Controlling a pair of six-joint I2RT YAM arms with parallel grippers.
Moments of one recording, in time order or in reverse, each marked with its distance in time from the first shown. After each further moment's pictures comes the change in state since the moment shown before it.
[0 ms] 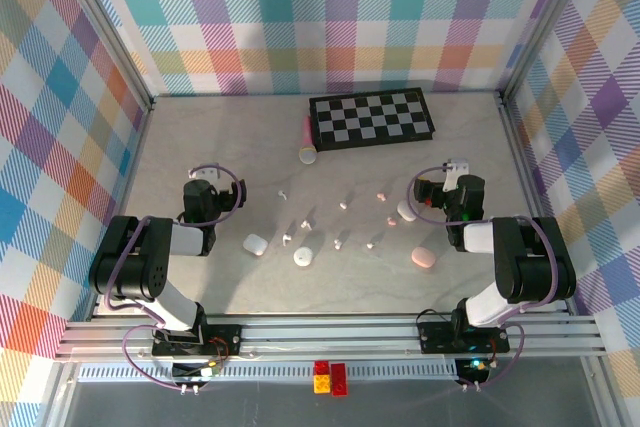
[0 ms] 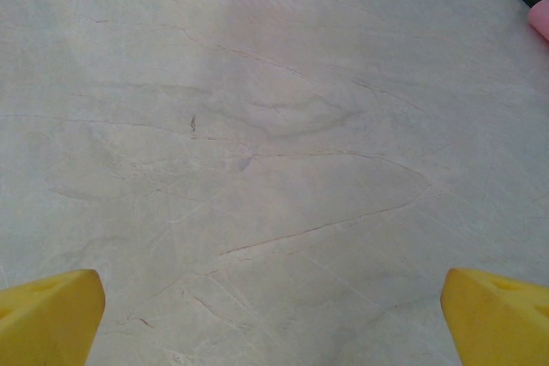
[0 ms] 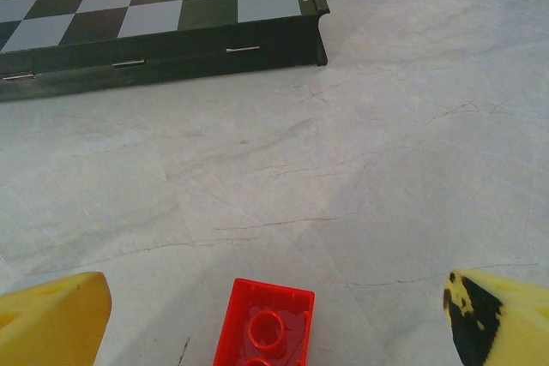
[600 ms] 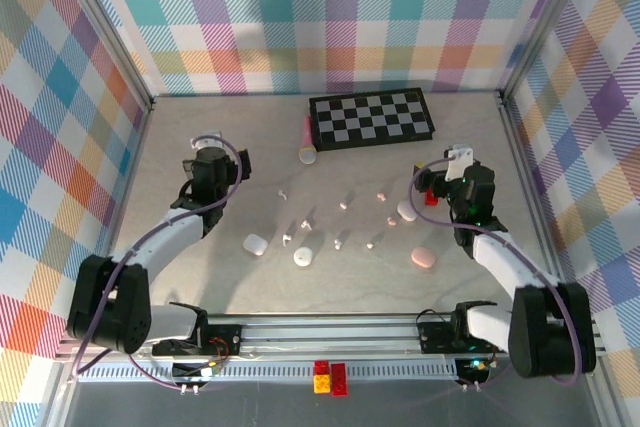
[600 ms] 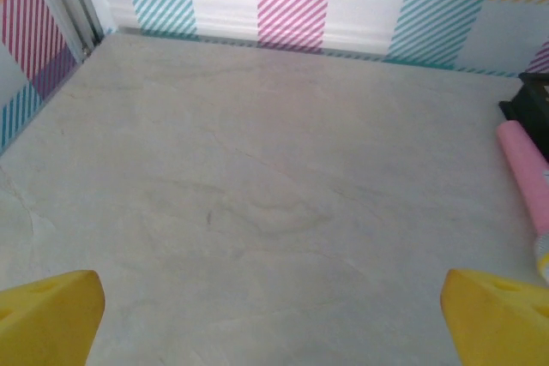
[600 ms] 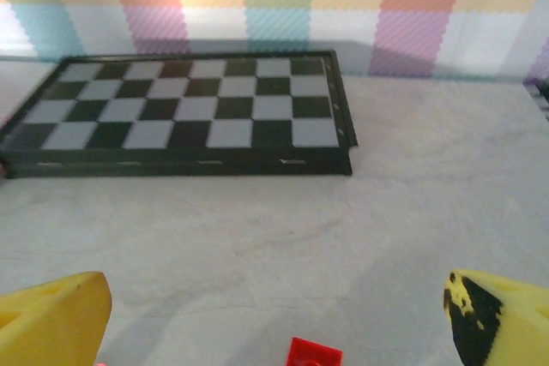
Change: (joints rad) left arm -0.220 -0.294 0.350 -0.701 -0.351 -0.150; right arm 0.088 -0.435 0.083 -0.386 0.011 -0.061
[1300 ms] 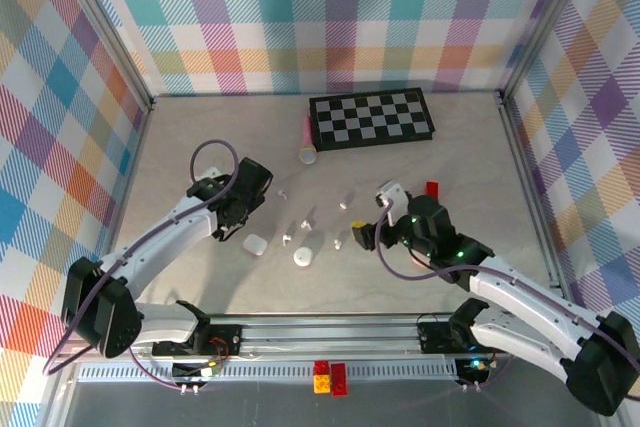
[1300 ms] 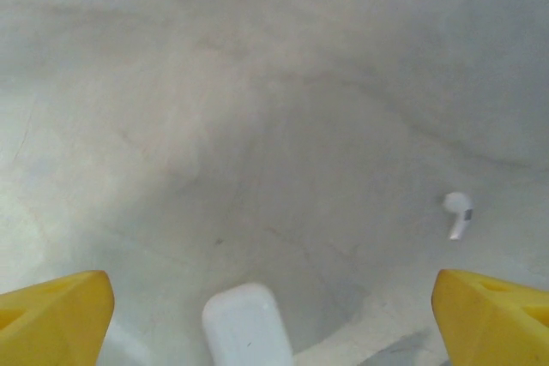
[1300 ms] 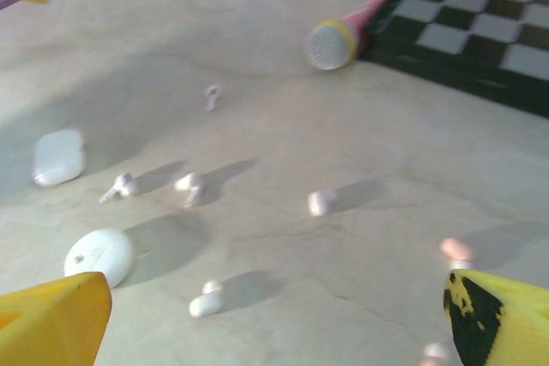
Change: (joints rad) left arm -0.276 0.027 0.266 -1.026 -0.058 -1.021; right arm 0.660 -0.216 0.039 -0.439 0.060 0.080
